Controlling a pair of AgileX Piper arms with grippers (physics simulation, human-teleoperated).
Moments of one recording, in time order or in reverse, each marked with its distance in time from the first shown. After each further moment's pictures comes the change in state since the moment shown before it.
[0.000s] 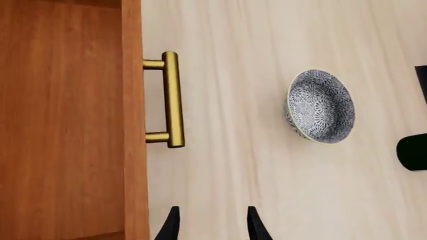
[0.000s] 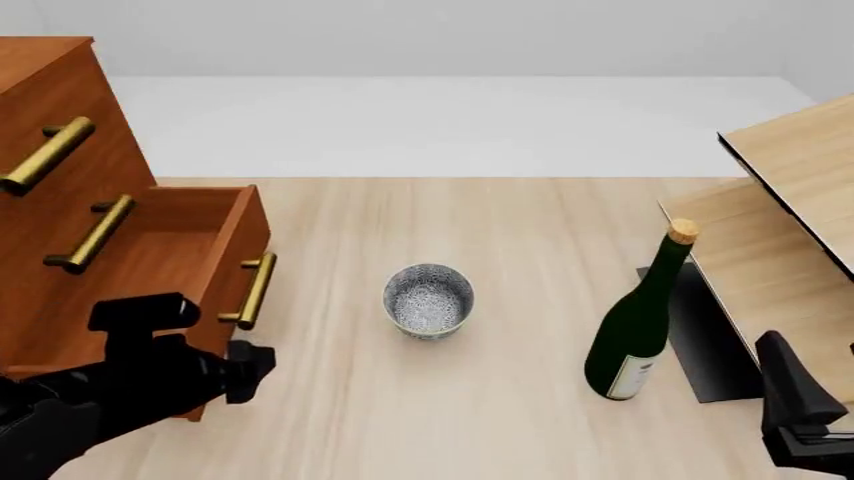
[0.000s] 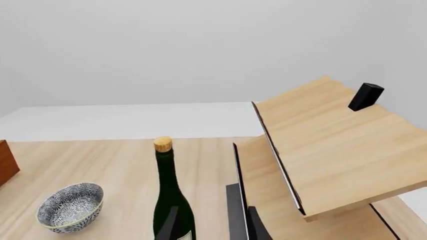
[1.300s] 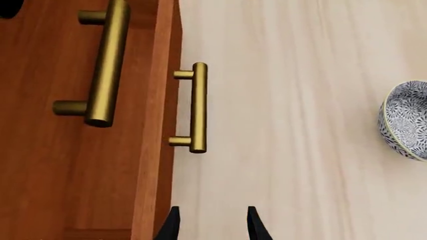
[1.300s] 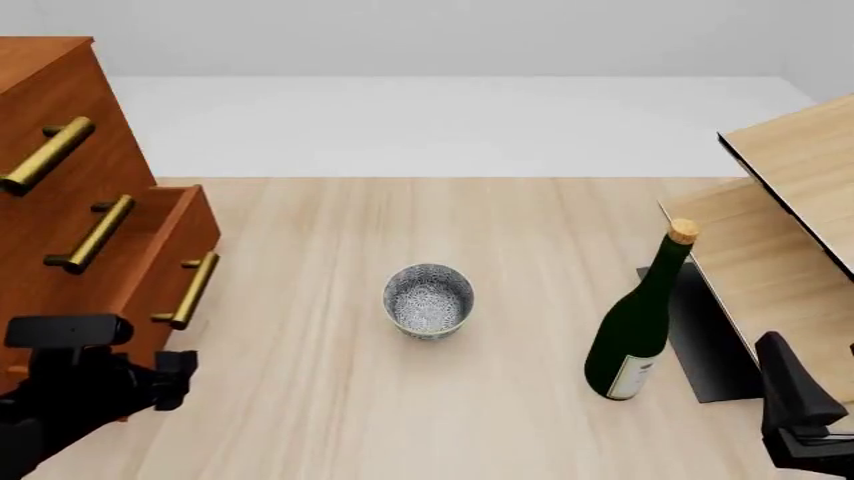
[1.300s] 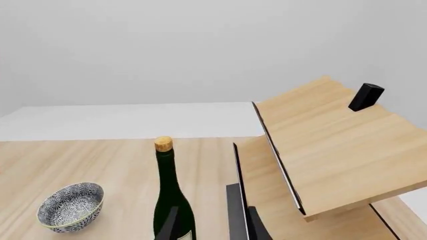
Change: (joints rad) left arm 0.345 -0.038 0.119 -0.140 0.318; right arm 0.002 -0.006 0.000 0.005 -0.002
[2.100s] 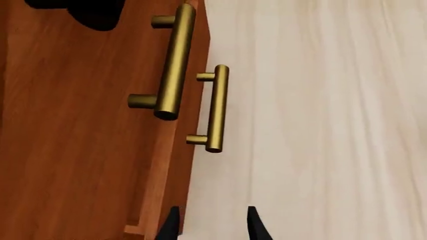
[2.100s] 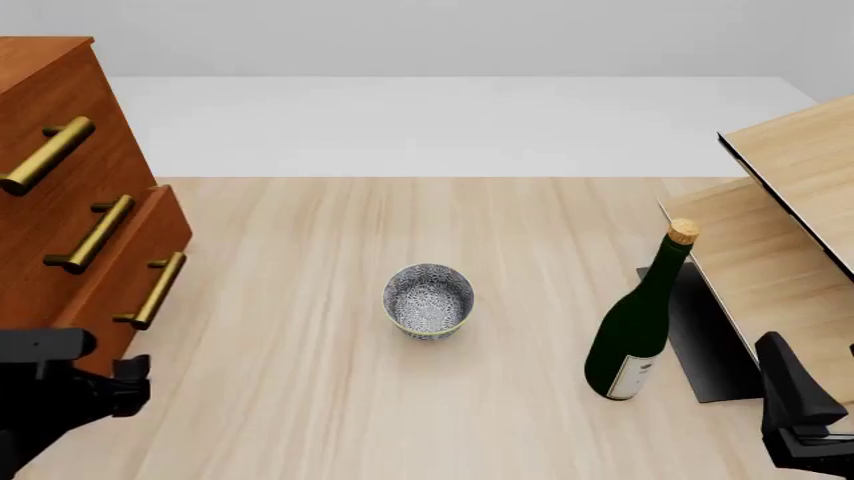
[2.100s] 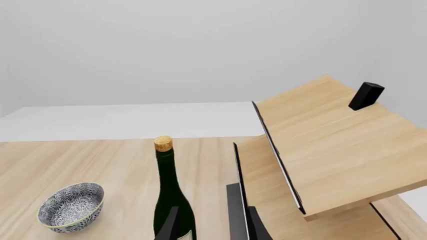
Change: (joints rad) left arm 0.212 0.033 0.063 -0.160 0.187; right arm -0.001 -0.001 0.000 0.003 0.005
